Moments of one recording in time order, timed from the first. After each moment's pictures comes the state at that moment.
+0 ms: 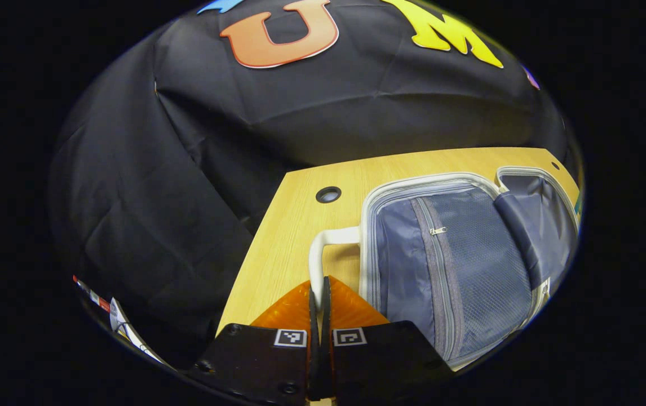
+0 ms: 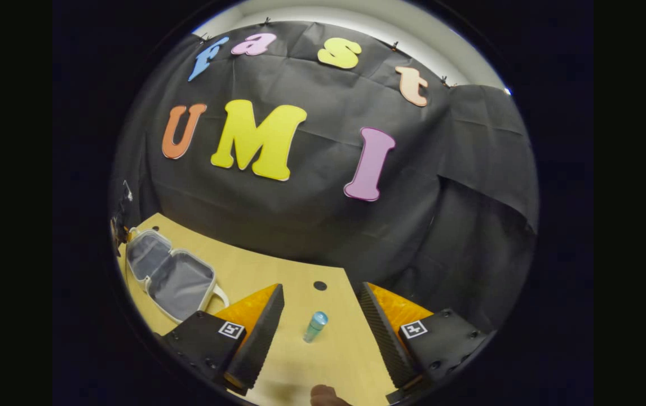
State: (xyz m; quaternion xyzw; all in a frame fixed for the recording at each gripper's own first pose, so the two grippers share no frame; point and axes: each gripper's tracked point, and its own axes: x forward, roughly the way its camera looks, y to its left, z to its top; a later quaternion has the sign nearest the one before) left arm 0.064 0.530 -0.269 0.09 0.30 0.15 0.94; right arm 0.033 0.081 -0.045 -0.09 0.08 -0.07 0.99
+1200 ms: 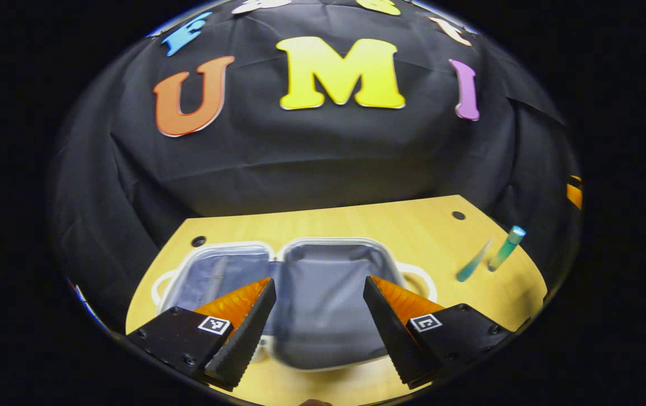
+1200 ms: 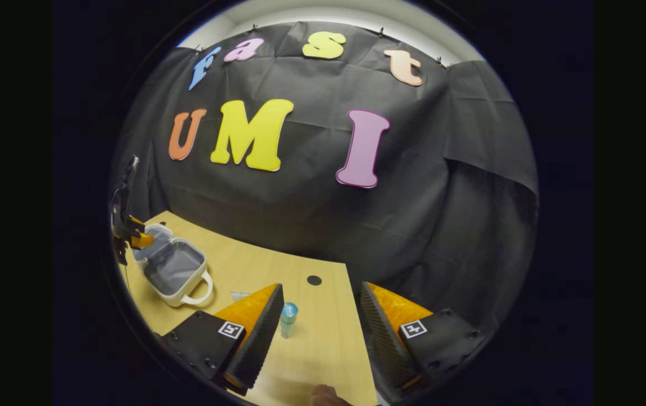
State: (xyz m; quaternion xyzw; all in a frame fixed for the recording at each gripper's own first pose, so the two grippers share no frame) left arm 0.055 0.146 -0.166 0.04 0.21 -0.01 0.98; right arm 0.058 -0.021 -0.080 -0.08 0.08 0.02 0.99
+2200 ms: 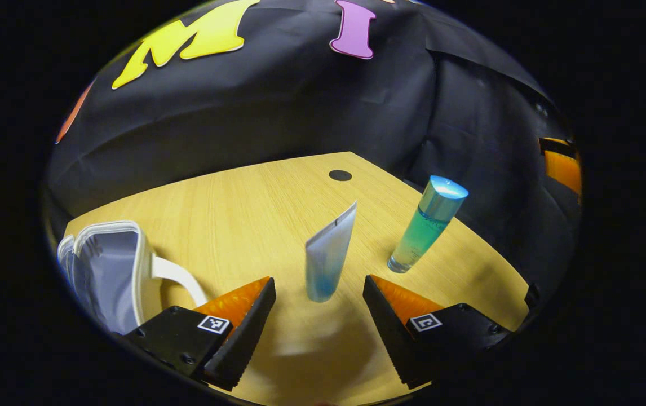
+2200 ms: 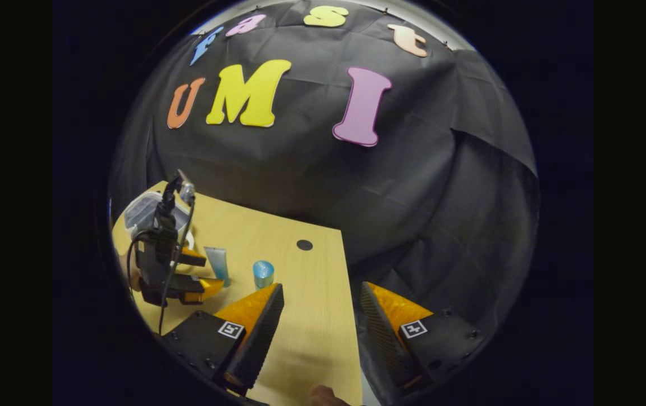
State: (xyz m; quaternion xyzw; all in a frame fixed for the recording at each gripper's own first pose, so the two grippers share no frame) left arm 0.134 -0.126 -0.297 0.05 0.27 -0.20 0.94; right arm 0.090 -0.059 -0.170 -0.10 0.17 0.02 0.98
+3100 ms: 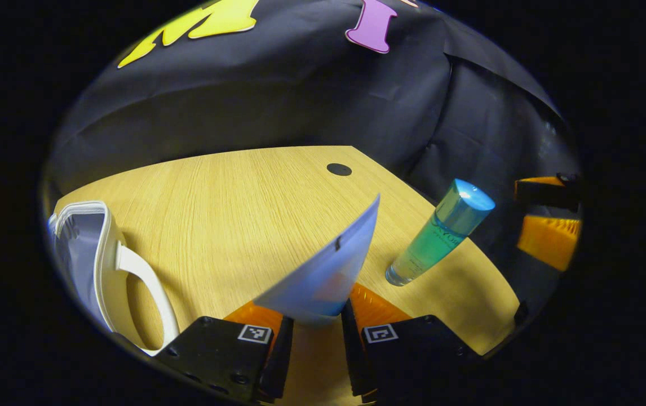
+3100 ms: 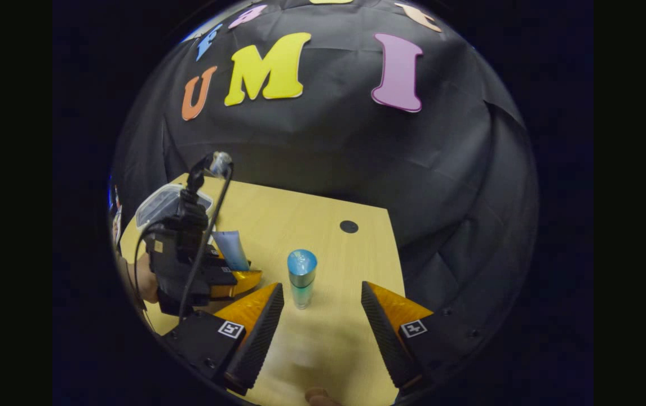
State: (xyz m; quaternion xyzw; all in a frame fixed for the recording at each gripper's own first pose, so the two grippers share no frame) left arm 0.134 -0.137 -0.312 0.00 0.30 -0.20 0.93; right arm 0.139 0.008 -0.236 -0.06 0.23 0.12 0.96
